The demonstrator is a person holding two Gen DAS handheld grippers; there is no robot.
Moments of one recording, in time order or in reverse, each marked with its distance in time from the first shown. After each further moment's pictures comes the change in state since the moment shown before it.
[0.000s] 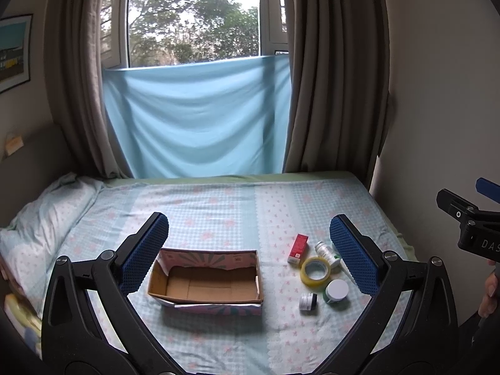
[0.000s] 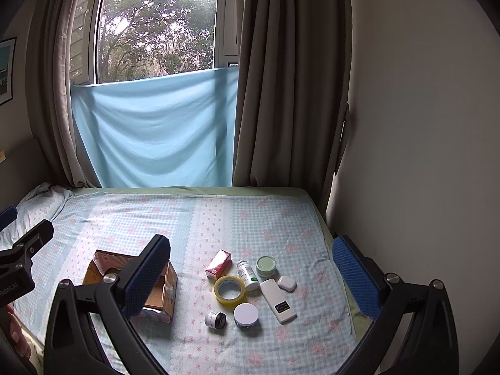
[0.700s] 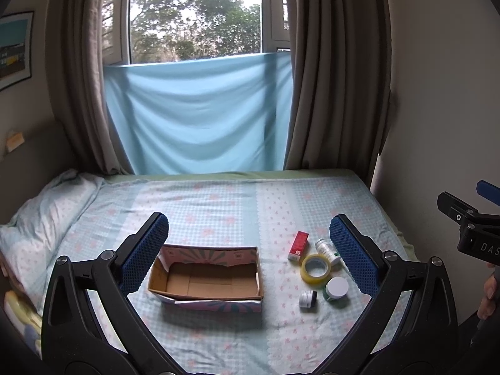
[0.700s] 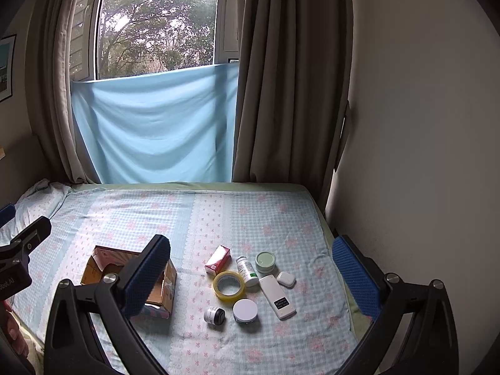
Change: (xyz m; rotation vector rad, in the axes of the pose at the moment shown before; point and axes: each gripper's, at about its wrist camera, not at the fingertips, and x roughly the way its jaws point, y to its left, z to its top) left arm -0.001 0.003 -0.004 -0.009 0.011 0.013; right arm 0.000 -0.001 -0.003 -0.001 0.016 -0.004
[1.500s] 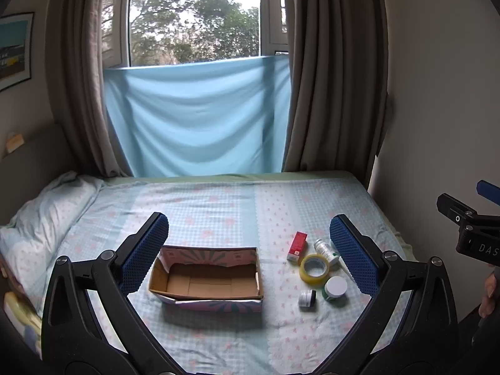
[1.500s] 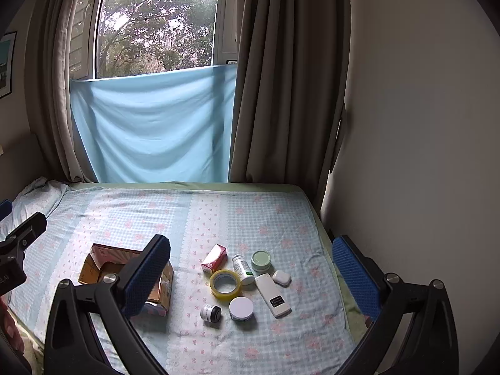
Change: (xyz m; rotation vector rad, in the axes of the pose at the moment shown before) left arm -0.007 0.002 -0.003 -0.004 -0.009 0.009; right arm -0.006 0.001 -0.003 -0.010 -0.005 -0.020
